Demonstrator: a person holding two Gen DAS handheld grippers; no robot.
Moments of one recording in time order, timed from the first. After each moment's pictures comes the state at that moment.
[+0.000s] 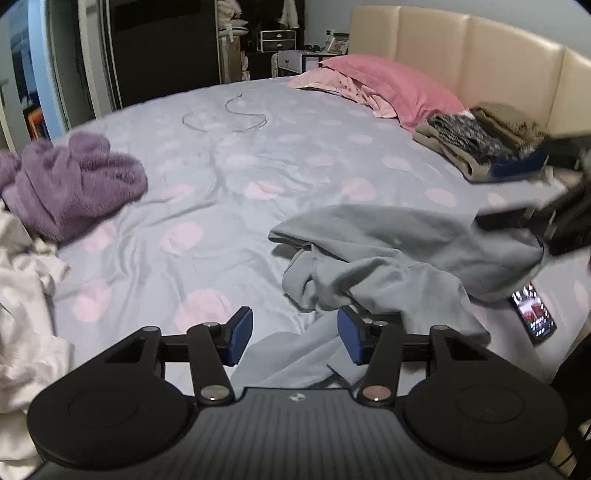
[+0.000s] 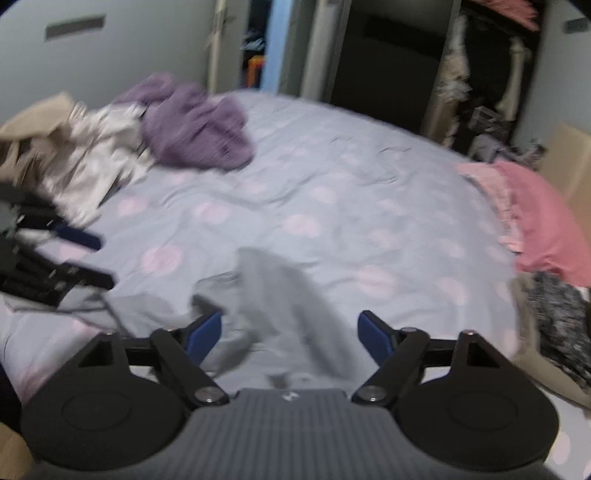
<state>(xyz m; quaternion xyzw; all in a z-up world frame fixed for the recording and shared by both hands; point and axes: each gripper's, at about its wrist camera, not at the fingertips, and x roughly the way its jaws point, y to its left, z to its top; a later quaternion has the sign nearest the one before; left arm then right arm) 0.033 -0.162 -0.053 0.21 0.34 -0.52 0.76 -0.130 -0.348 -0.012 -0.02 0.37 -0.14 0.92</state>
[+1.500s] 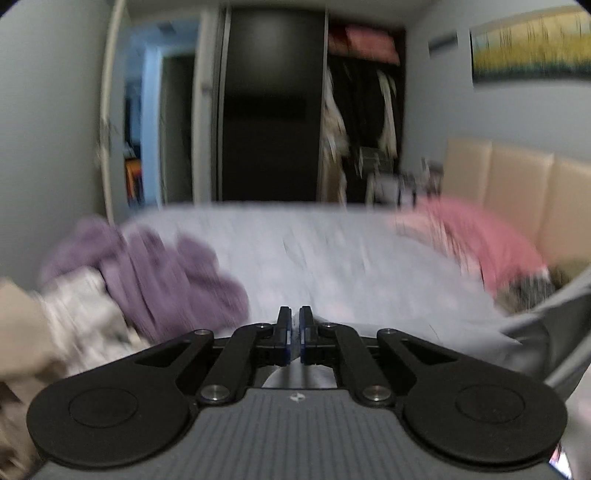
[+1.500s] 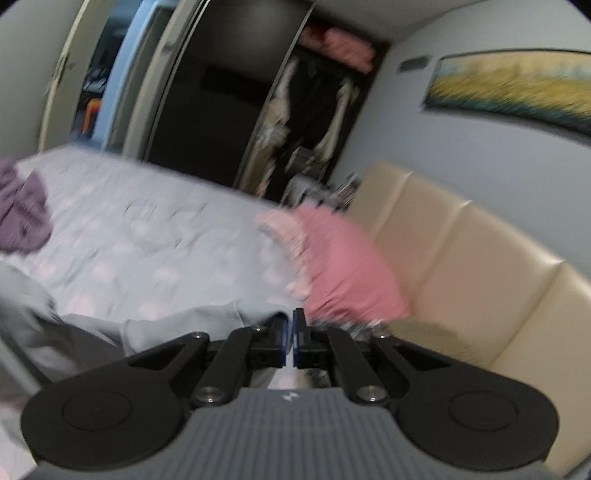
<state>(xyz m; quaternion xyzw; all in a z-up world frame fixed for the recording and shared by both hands) 0.082 -0.132 0.088 0.06 0.17 -0.40 0.90 -0.235 -0.470 0.140 -0.09 0.25 -0.43 0.86</state>
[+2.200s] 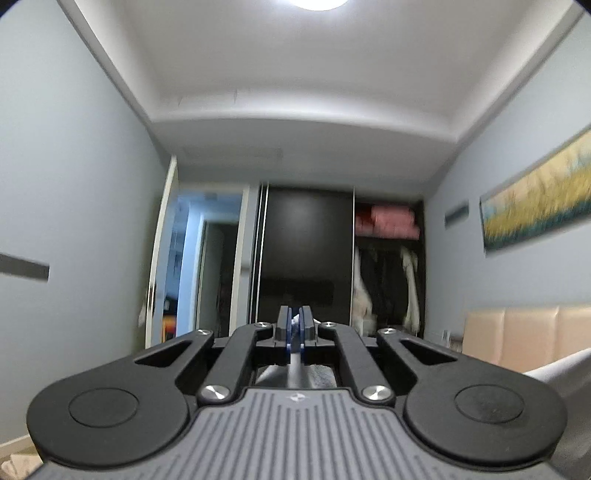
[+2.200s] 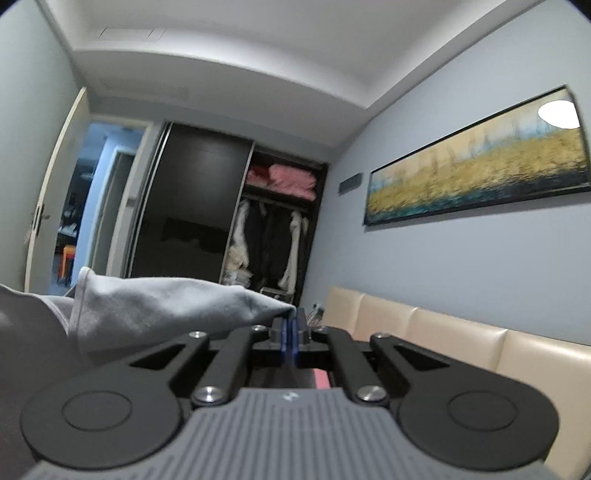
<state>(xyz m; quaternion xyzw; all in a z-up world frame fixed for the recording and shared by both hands) 0.034 -0.021 0.243 -0.04 -0.03 -0.37 0.93 -0.325 -0.389 0.264 -0.11 0.03 -0.44 0.89</state>
